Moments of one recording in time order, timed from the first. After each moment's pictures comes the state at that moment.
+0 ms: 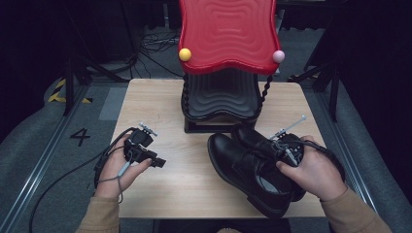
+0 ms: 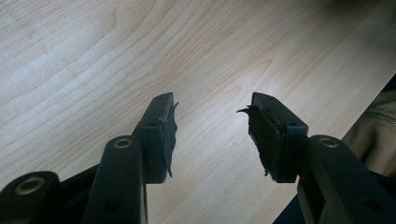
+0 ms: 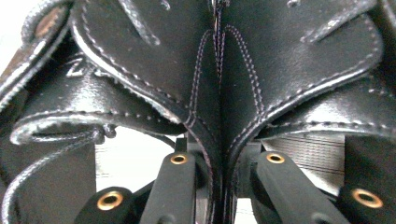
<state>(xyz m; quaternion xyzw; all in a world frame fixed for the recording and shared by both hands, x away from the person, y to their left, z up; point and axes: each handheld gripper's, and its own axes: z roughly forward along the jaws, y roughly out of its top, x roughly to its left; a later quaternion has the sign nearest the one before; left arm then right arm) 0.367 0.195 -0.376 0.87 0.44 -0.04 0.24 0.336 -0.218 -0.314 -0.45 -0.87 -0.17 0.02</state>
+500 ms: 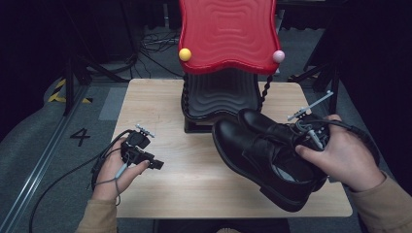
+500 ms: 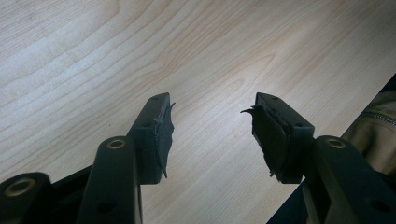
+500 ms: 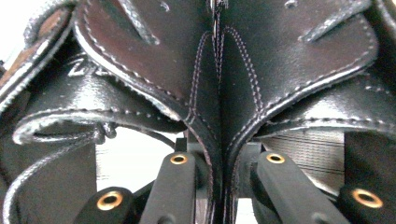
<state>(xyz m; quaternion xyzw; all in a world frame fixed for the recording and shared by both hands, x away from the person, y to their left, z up) 0.364 0.202 -0.381 0.86 0.45 -0.05 0.24 0.331 -0.230 -0.231 -0.45 -0.88 -0.18 0.01</state>
